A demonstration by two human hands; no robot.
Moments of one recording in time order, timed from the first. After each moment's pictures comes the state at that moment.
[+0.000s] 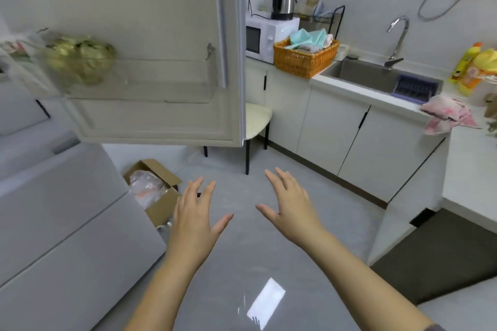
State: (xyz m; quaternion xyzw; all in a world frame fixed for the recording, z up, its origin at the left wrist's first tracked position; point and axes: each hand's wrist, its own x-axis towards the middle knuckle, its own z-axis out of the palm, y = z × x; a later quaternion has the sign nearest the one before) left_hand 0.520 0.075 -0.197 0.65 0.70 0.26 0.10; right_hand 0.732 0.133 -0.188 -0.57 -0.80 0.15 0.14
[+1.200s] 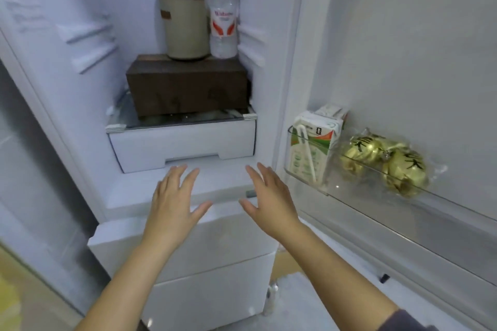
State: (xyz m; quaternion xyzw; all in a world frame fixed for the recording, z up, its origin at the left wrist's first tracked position) left_hand 0.084 0.070 -0.130 0.40 0.87 0.25 -0.11; right_hand 0.217 0.244 -0.123 -0.22 -0.95 0.17 0.13
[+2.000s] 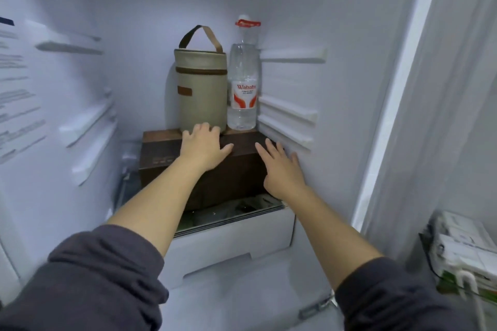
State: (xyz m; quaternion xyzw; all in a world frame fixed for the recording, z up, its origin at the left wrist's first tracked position) left_hand -0.196 0.247 0.058 0.45 0.87 0.12 -0.17; right_hand -0.041 0.353 0.012 -0.33 -0.93 0.00 0.14
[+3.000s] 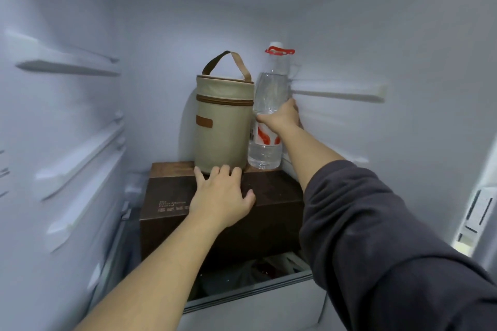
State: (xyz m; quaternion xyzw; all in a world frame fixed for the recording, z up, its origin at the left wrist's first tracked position) left_hand -0.218 0.264 0.040 0.47 0.85 0.14 -0.17; right_hand -0.193 0.438 0.158 -0.35 -0.77 0.31 0.42
